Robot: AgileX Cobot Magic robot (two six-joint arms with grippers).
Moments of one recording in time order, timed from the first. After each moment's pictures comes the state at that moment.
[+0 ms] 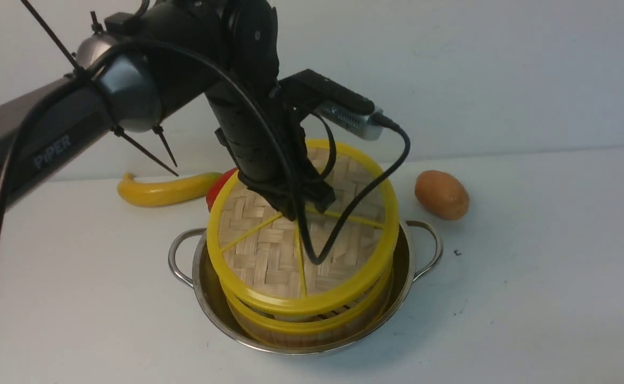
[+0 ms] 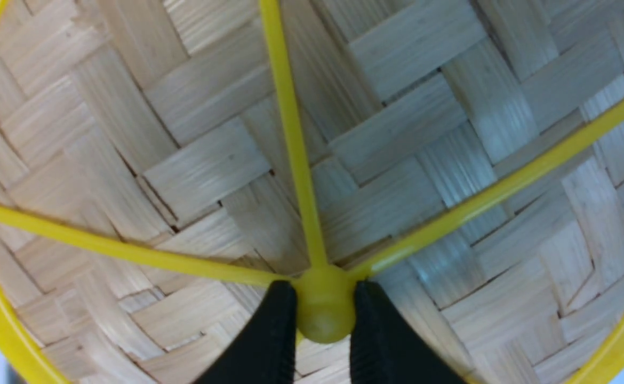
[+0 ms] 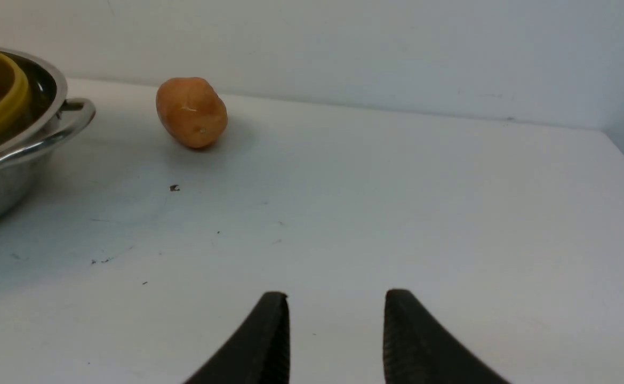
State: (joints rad) right arm 0.04 -0.01 0.02 -0.01 0.39 -0.04; left arm -0.50 1.92 -1.79 -0.06 1.24 0.29
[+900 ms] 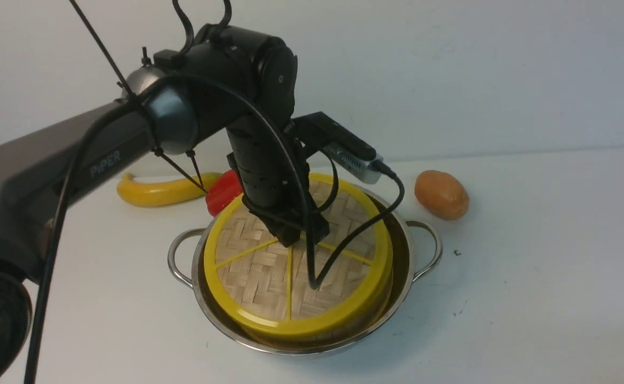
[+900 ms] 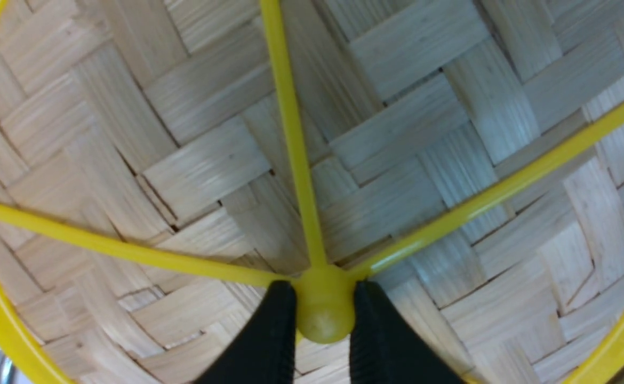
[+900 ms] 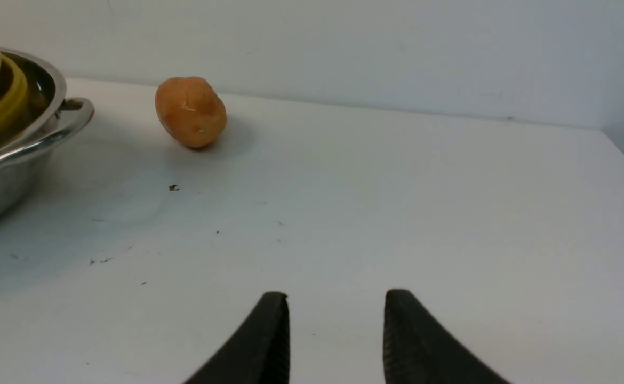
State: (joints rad) right arm 0.04 -0.01 0.02 -0.01 0.39 -0.04; left arm -0.50 2.00 -1.78 0.01 1.24 0.34
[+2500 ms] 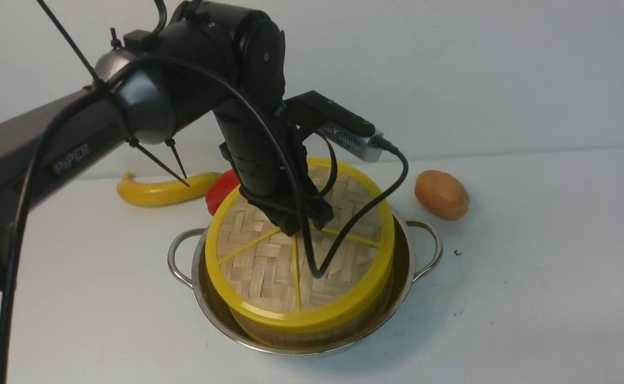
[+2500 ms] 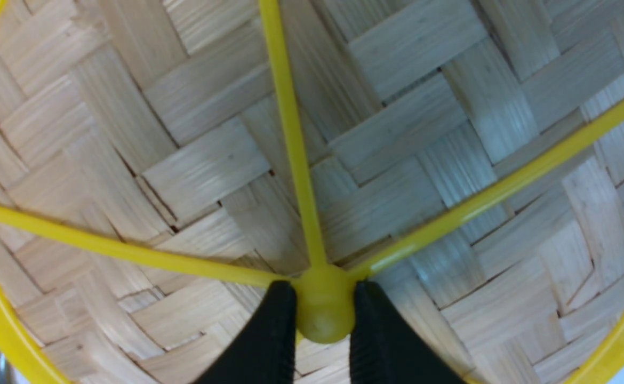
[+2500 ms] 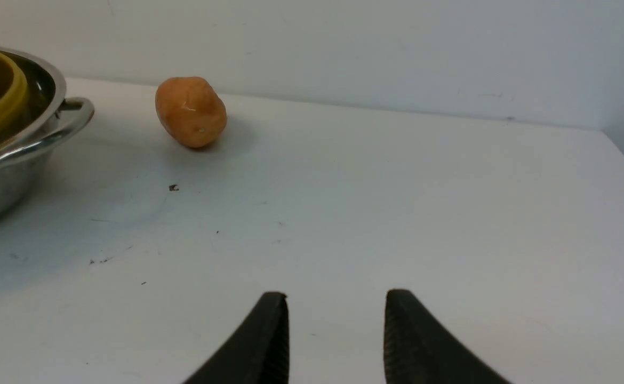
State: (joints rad) right arm 0.04 -0.01 0.02 -0.01 0.39 -0.04; left arm -0.50 1.95 -1.77 -0.02 1.24 0.28
